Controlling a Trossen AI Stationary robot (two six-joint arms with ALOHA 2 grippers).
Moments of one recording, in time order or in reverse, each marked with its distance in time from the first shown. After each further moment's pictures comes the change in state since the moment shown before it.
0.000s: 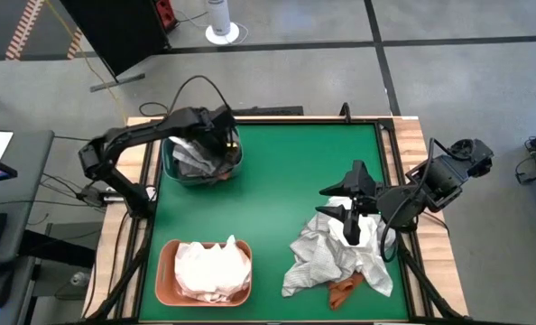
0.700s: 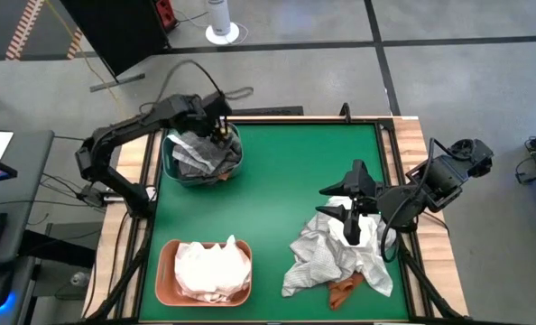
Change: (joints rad) left arm -0.016 -0.029 0.210 -0.199 -0.388 0.109; right arm 0.000 0.000 0.000 0.001 0.003 -0.010
